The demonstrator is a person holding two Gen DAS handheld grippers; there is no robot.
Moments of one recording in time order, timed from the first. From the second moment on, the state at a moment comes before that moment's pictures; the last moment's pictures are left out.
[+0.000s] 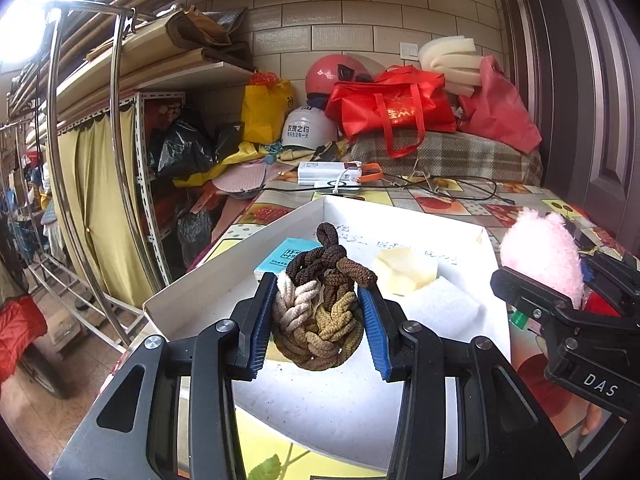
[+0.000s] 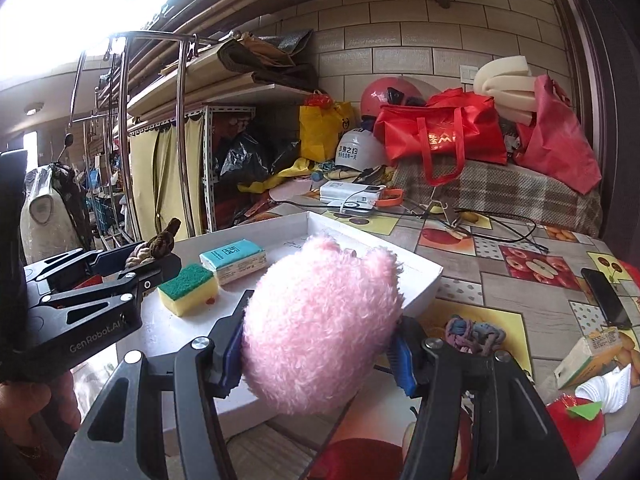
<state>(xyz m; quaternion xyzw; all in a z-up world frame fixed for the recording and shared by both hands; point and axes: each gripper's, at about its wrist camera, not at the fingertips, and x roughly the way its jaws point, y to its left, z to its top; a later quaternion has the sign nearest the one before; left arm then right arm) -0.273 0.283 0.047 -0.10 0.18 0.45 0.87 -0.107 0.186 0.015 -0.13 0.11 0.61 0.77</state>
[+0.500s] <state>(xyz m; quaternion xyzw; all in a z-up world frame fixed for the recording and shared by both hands) -0.269 0.339 0.046 -0.11 0.19 0.47 0.86 -0.098 0.250 0.016 -0.15 0.13 0.59 0.78</state>
